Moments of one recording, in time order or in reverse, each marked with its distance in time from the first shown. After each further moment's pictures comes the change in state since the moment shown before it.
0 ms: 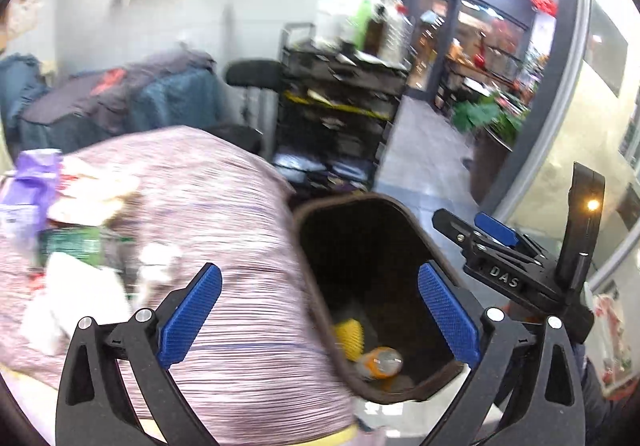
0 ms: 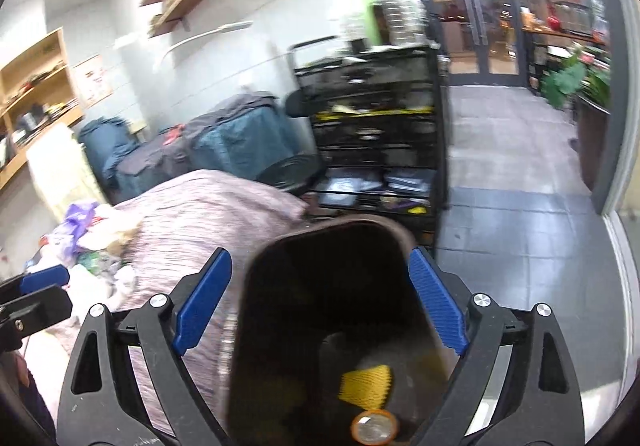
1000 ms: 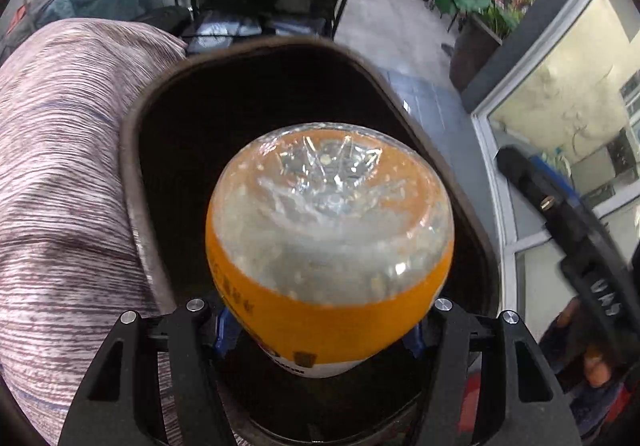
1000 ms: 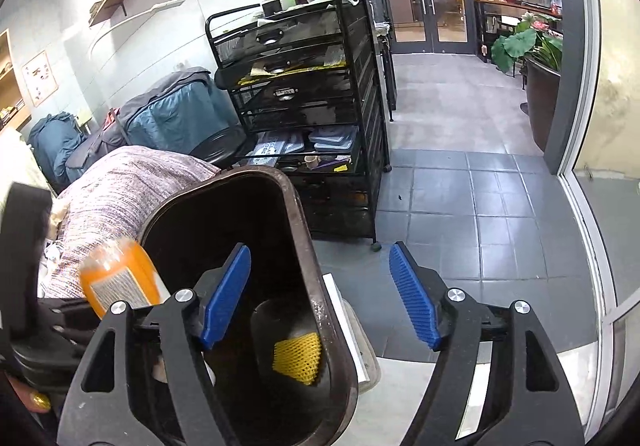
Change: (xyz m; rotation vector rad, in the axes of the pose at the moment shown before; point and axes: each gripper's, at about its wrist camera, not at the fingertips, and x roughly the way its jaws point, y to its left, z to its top) left arm 0.170 -0.075 -0.036 0.068 0.517 -0.143; right arm 0.004 -0.089 -0.031 0.091 0.102 -0.216
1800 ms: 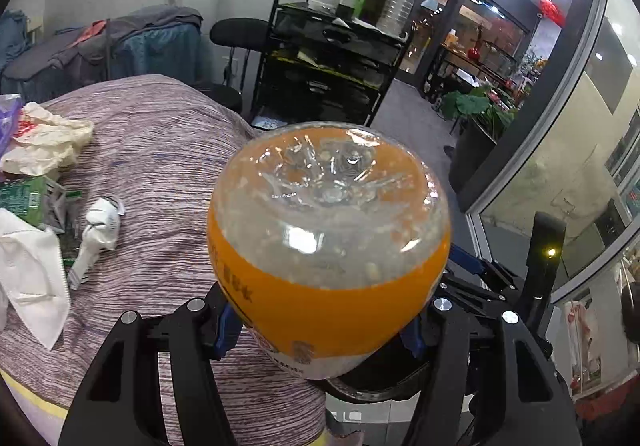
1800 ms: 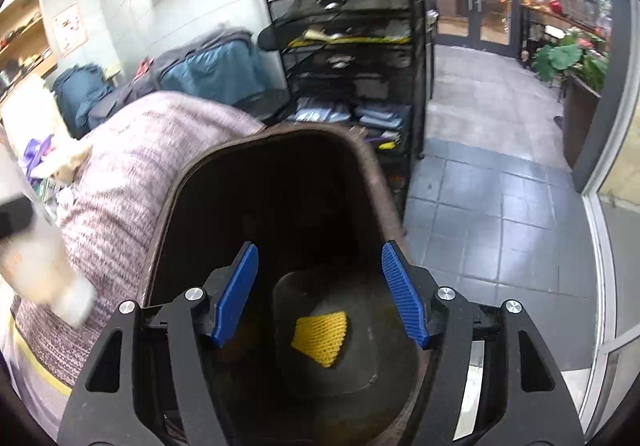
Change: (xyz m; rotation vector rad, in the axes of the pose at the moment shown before) left arm -0.111 0.049 -0.038 -0.121 -0.385 -0.015; right arm 0.019 0.050 -0.021 -0.135 0.076 0.069
